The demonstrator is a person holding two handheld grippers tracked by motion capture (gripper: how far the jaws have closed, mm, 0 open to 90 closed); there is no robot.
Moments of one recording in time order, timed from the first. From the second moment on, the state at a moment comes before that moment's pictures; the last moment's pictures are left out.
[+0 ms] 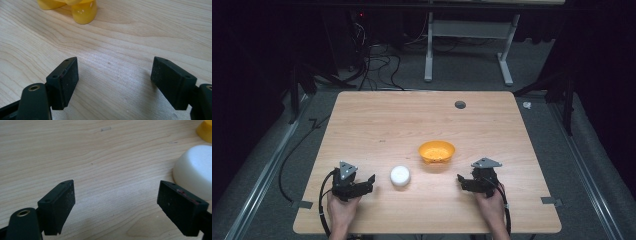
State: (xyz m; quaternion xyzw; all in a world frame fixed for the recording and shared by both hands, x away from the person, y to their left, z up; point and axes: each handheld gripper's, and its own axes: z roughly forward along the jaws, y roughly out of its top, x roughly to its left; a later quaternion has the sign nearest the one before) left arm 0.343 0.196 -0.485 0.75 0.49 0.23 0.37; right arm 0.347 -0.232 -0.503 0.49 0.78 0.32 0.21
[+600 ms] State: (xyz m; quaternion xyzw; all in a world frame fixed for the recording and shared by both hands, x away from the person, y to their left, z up) left arm 0.335 0.167 -0.468 0.77 0.45 0.18 0.41; right arm 0.347 -0.232 -0.503 0.49 0.78 0.33 0.21
